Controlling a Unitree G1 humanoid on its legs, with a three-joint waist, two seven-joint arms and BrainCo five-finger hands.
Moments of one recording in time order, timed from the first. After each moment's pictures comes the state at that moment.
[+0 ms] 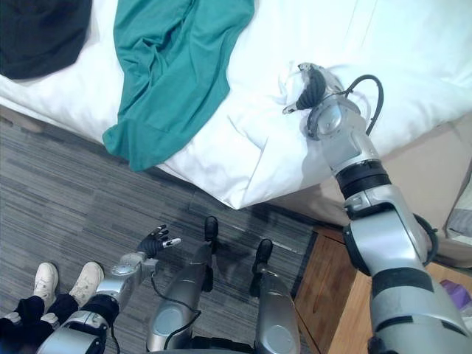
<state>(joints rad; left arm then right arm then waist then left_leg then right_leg) -0.32 0.25 -0.19 0.86 -0.30 0.02 -0.09 -1.14 -0.61 0.39 0.79 -0.31 0.17 0.03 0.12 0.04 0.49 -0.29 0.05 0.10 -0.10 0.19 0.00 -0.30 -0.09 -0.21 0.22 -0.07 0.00</state>
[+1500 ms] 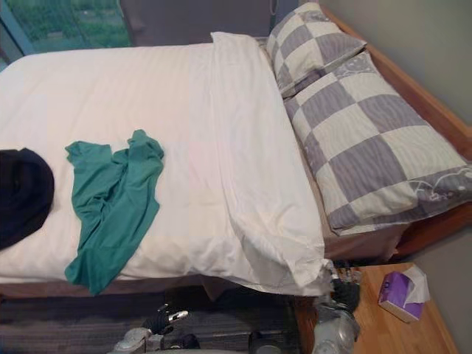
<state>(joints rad) 0.14 0.12 -0.12 0.85 -0.24 0.03 -0.09 0.26 -0.01 -0.36 0.22 0.73 -0.28 -0.17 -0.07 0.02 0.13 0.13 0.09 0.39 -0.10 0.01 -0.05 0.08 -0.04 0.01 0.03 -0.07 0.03</state>
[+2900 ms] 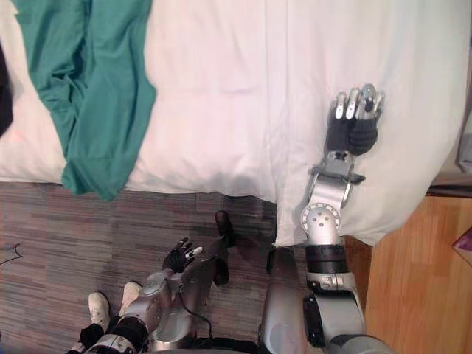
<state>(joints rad) -0.19 0.01 -0.14 0.80 -0.44 -0.06 0.03 -0.49 -0.17 -0.11 0.12 1.49 -0.44 0.34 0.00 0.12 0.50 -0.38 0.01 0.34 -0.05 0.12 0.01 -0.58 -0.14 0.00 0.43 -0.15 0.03</state>
